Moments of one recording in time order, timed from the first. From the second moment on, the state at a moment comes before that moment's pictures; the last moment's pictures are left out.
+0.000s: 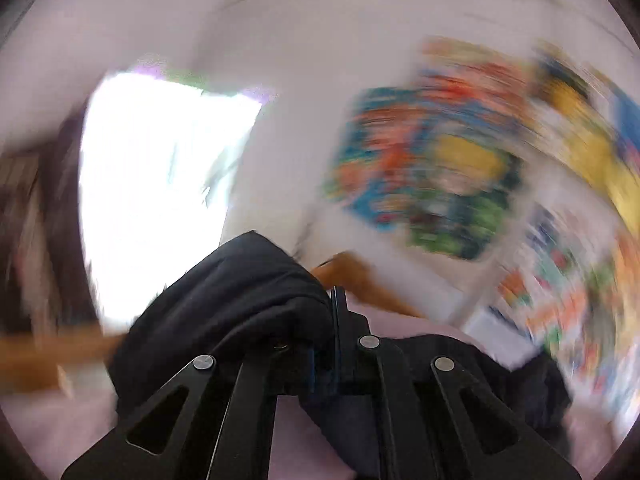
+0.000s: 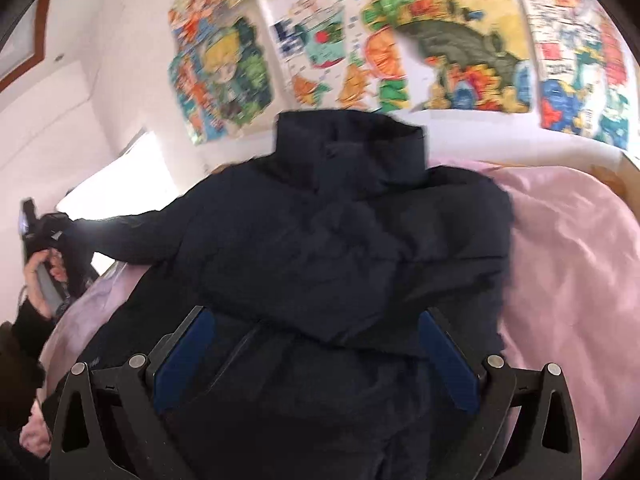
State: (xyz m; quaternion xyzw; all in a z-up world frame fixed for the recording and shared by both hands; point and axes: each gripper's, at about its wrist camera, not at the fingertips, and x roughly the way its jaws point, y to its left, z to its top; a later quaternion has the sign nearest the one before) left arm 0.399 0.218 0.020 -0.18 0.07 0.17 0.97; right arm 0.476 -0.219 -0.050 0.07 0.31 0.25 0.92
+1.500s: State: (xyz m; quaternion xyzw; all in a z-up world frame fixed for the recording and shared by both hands) left arm 0.487 0.092 -0.101 -0.11 0.32 -0.07 0.94; right arm 0.499 -0.107 -0.045 -0.11 0.25 0.24 0.93
